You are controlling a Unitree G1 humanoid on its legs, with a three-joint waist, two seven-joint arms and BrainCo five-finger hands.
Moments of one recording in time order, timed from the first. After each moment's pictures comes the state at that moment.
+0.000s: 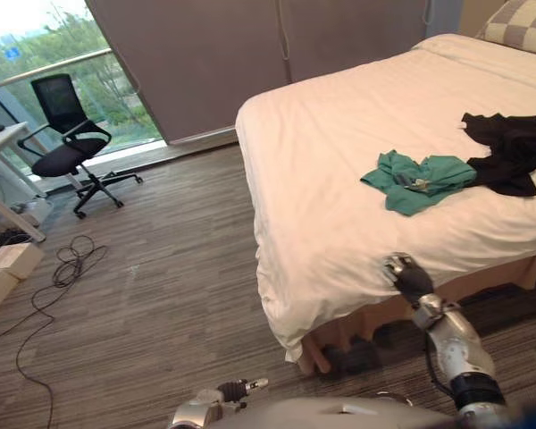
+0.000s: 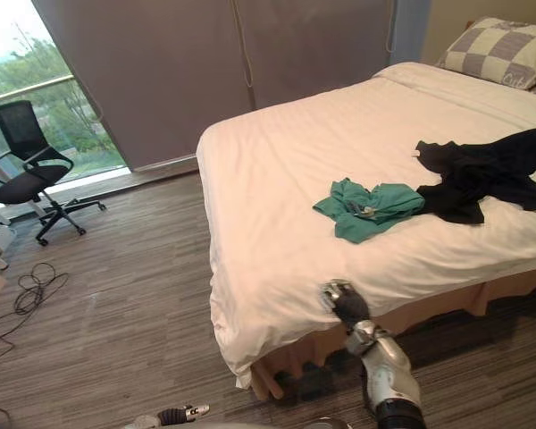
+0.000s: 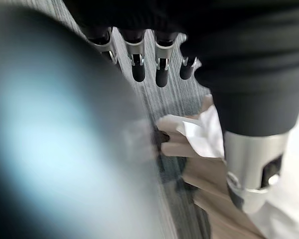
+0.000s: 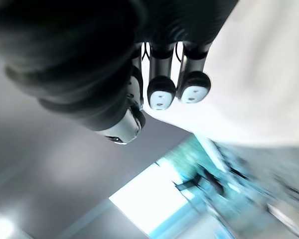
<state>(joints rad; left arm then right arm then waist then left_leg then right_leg) 0.14 0.09 -0.03 0.90 -0.01 0.34 -0.24 -0.09 -0.18 -0.04 0.51 0.53 0.03 0.61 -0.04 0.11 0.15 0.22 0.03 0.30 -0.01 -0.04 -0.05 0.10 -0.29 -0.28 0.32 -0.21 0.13</state>
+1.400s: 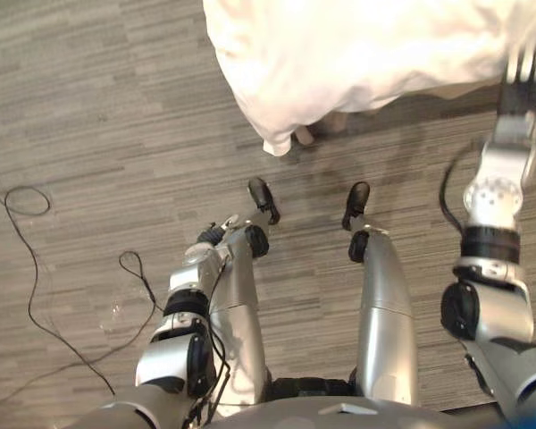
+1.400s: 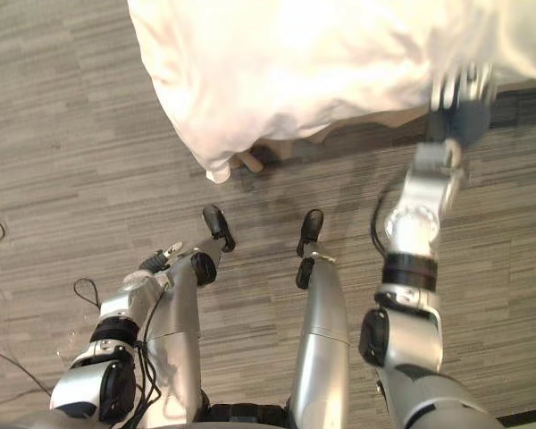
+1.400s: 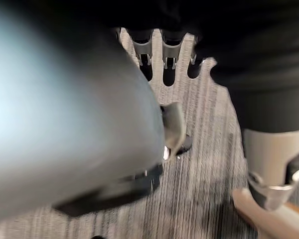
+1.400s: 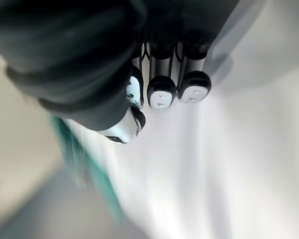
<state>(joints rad) -0.44 0.09 0.30 0.76 -0.17 0.37 0.09 -0.58 -0.30 -0.52 0.44 1.09 -0.19 0.12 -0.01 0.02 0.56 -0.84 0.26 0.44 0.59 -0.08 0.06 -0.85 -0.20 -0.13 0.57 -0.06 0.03</state>
